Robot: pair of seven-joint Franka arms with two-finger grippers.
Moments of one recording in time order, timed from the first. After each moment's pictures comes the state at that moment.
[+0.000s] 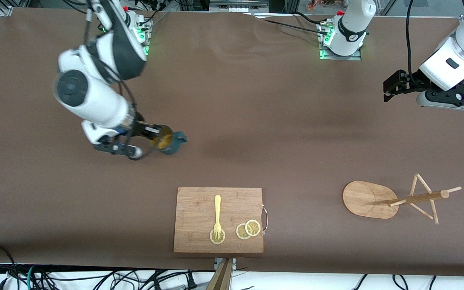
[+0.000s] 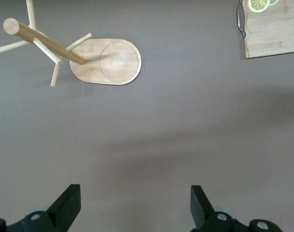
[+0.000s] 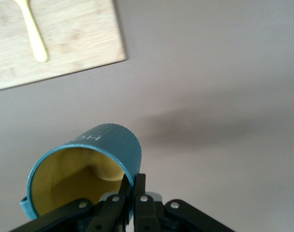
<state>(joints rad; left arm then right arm) 0.00 0.02 -0.14 -1.57 0.01 1.56 -0.03 0.39 0.41 0.07 -1.55 0.10 1.93 0.64</state>
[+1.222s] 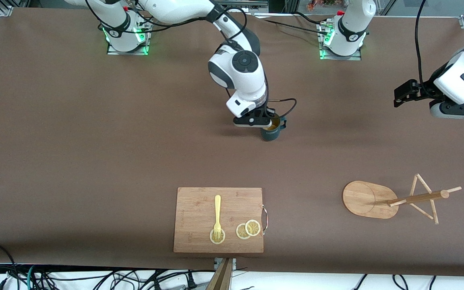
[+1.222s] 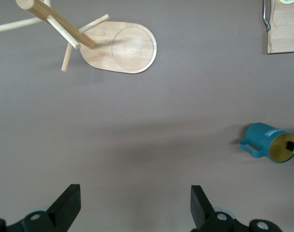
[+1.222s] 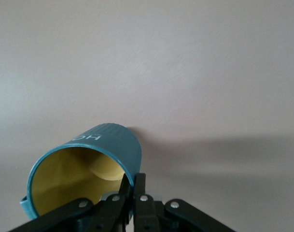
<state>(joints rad) 0.04 0.06 -0.13 -1.57 0.01 1.54 -0.03 0.89 0.78 0.06 -1.36 0.00 2.36 1.03</state>
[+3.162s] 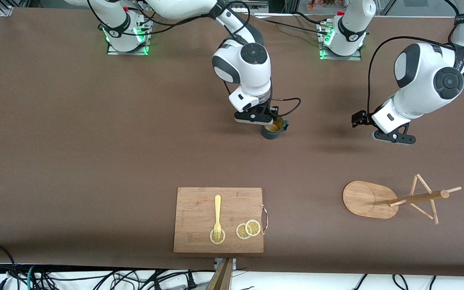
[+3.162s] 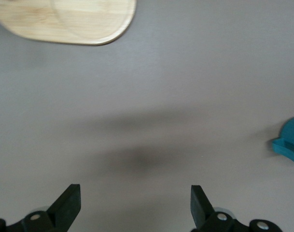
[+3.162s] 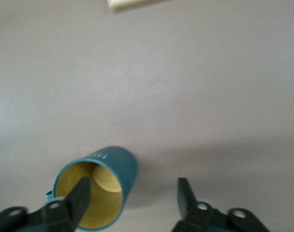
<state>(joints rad) 0.07 0.07 -0.13 -2.17 -0.10 2.15 0.15 0.90 0.73 0.01 -1.30 -0.08 2.18 1.13</state>
